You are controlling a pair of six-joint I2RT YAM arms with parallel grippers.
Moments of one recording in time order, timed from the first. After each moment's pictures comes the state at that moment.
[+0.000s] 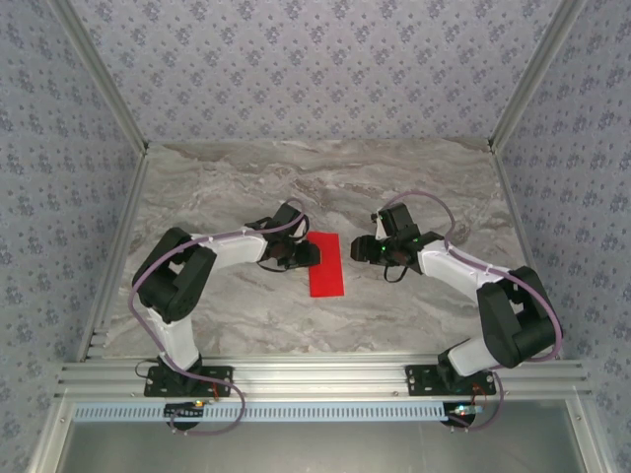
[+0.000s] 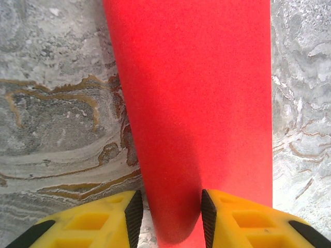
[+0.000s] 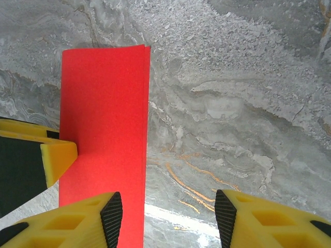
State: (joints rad) left arm -0.66 1.84 1.05 -0.27 0.26 -0.66; right arm 0.45 1.46 0.80 -0.28 -0.23 0.50
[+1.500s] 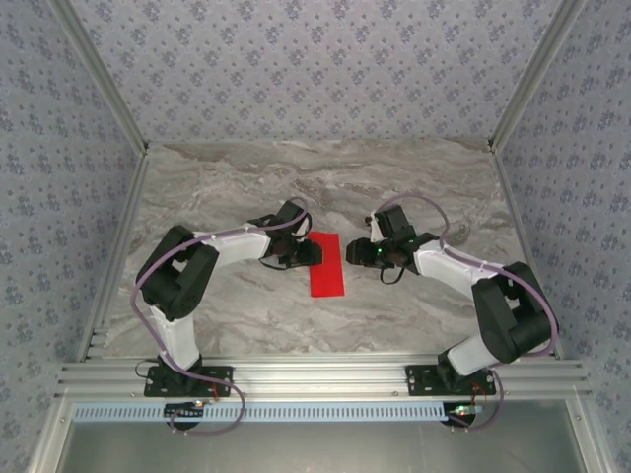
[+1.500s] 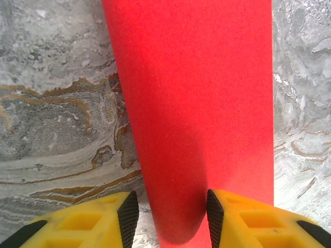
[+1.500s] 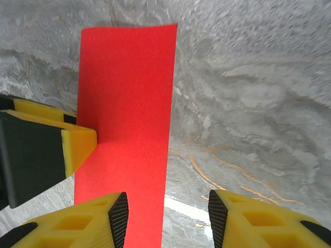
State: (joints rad) left arm -0.67 1.87 1.10 -0.33 0.26 -0.64; right arm 0.48 1.51 0.80 -0.25 -0.30 0.51
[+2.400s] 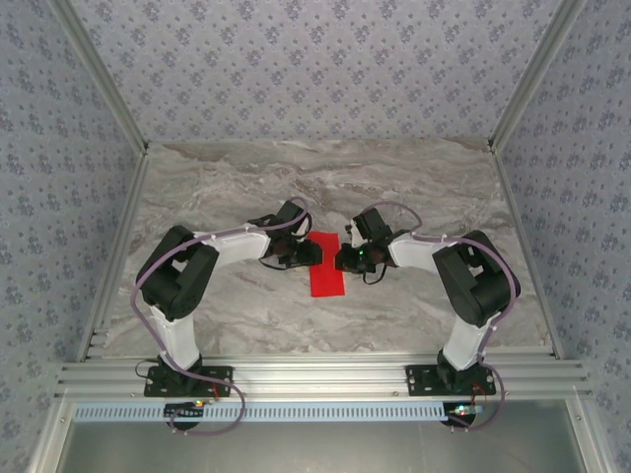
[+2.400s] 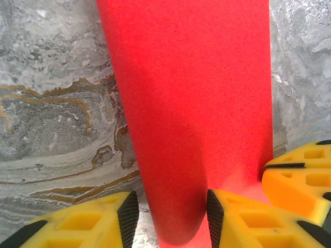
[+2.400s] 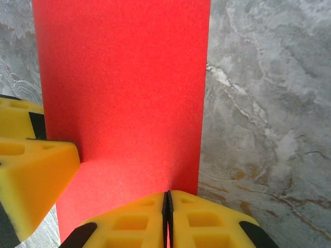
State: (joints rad) left arm -0.67 1.87 1.10 -0.33 0.26 -0.64; right arm 0.54 1.77 0.89 -0.17 -0.40 0.57
